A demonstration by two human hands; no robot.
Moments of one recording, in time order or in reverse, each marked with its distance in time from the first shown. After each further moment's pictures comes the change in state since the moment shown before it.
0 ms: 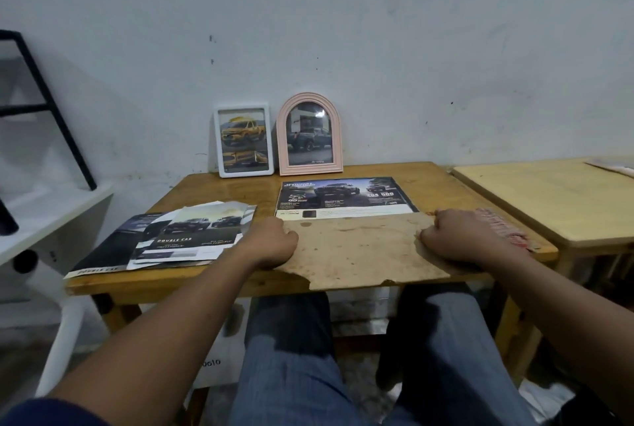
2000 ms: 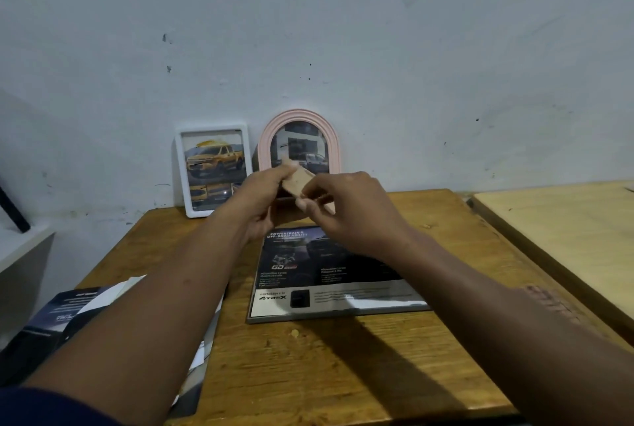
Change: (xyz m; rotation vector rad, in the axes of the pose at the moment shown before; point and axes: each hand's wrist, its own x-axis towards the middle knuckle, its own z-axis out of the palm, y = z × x) left_hand 0.186 0.069 -0.085 -1.327 -0.220 -0.068; right_hand 0.138 -0.169 -0.045 0.345 0.396 -0.817
